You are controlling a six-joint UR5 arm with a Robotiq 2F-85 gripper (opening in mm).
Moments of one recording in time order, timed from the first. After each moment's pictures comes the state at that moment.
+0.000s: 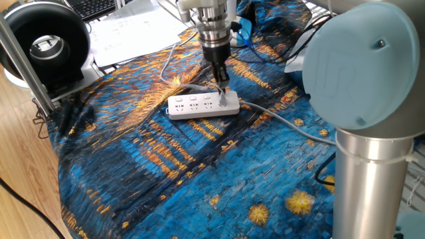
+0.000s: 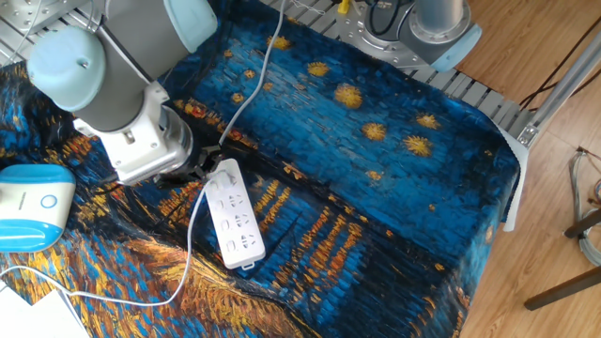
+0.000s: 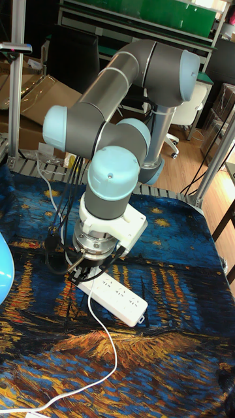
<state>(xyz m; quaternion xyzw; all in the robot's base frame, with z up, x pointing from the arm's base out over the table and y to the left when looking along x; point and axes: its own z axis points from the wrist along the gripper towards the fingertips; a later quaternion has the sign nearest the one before) 0.573 -0.037 0.042 0.52 -0.84 -0.08 0.11</state>
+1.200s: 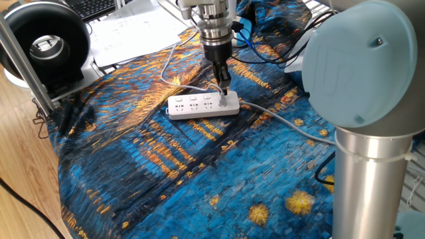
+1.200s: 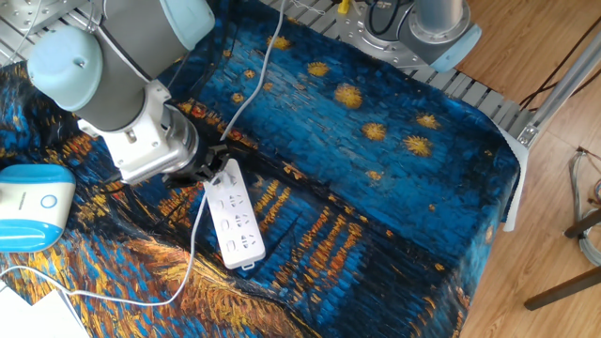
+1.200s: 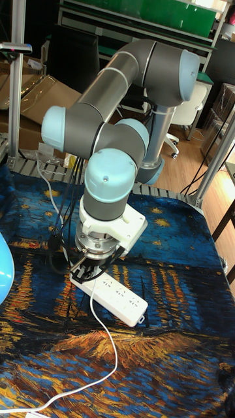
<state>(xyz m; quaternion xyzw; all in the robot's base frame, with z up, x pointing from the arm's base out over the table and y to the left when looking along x) 0.562 -0.023 0.036 0.52 -0.84 -0.10 0.11</state>
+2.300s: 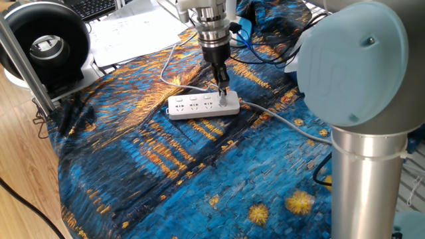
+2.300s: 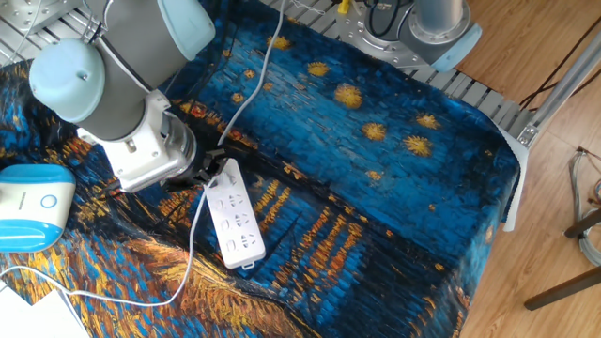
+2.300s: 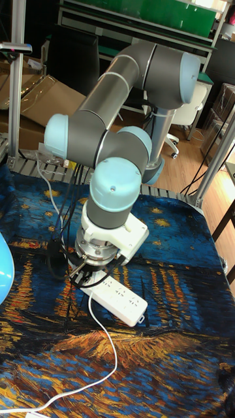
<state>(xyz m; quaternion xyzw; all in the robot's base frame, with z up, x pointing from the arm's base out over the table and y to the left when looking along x) 0.572 -0.029 0.026 0.51 -0.85 -0.08 0.12</state>
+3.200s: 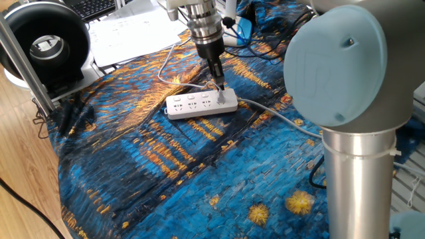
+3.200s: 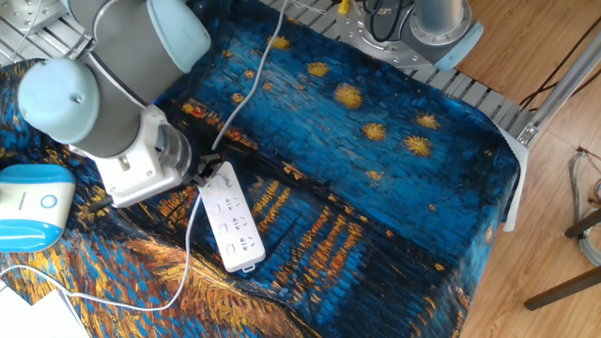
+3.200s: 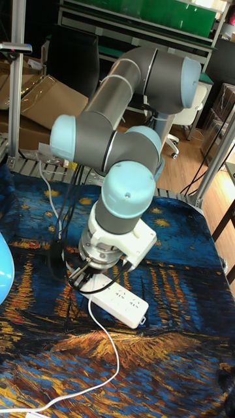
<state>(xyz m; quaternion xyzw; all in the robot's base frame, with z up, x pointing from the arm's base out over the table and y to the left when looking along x) 0.579 -0.033 0.050 0.49 -0.85 -0.06 0.15</state>
